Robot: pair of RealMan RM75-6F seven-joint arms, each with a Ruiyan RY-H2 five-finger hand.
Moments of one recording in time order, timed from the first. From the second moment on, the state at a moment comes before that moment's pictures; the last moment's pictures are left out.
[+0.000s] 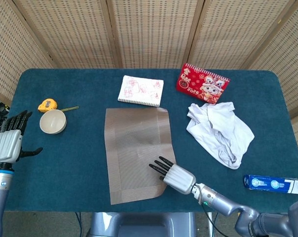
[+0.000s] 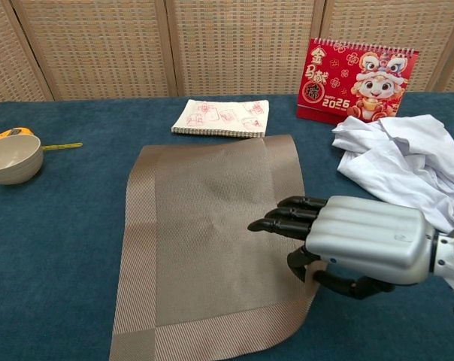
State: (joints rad) left arm -0.31 -1.14 -0.17 -1.70 1.19 1.28 0.09; right arm 0.68 -1.54 -0.13 -1.38 -1.83 1.06 -0.22
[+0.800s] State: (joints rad) left arm -0.31 -1.16 -0.16 -1.72 1.20 1.29 0.14; right arm 0.77 -1.30 -0.23 -1.14 -2.16 1.19 -0.38
